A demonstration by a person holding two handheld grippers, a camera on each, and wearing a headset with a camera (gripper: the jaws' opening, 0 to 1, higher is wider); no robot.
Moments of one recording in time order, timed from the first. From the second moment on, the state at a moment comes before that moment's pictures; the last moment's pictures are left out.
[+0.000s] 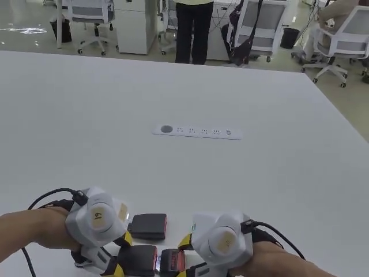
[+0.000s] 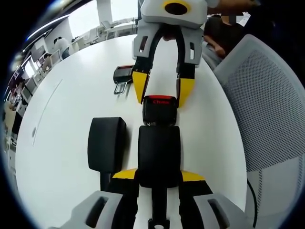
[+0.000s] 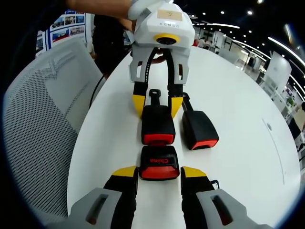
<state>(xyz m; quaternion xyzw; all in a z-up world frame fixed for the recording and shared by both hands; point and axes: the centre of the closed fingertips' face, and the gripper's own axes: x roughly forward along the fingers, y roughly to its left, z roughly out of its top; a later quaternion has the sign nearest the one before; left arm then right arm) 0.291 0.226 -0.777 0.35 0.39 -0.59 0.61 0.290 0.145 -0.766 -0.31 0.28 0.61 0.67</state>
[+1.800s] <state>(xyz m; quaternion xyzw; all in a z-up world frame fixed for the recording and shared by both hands) 0.376 0.237 -0.721 0.34 0.37 -0.55 0.66 0.367 0.076 -0.731 -0.36 0.28 0.60 0.66</state>
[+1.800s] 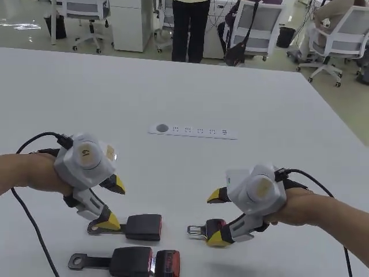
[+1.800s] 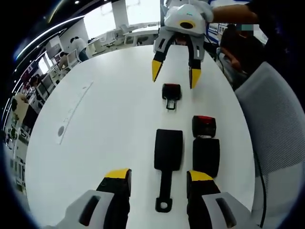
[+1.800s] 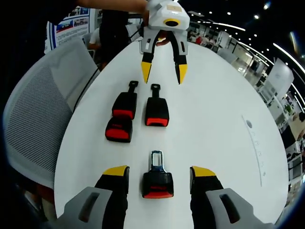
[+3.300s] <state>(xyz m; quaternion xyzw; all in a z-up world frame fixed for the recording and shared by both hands) 0.367 0.222 -0.776 0.37 0.41 -0.58 0.61 0.369 0.045 -0.772 -0.38 0.33 0.59 0.63</state>
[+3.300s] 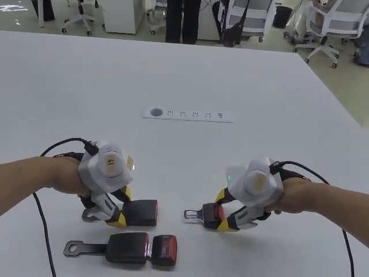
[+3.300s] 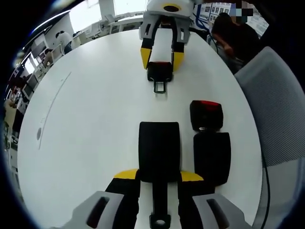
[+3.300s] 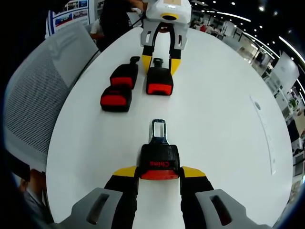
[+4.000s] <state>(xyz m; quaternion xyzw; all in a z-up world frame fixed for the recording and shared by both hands) 0.365 0.222 -0.780 0.37 0.41 -0.57 0.60 0.368 0.048 -0.770 -0.38 0.32 0.59 0.63</state>
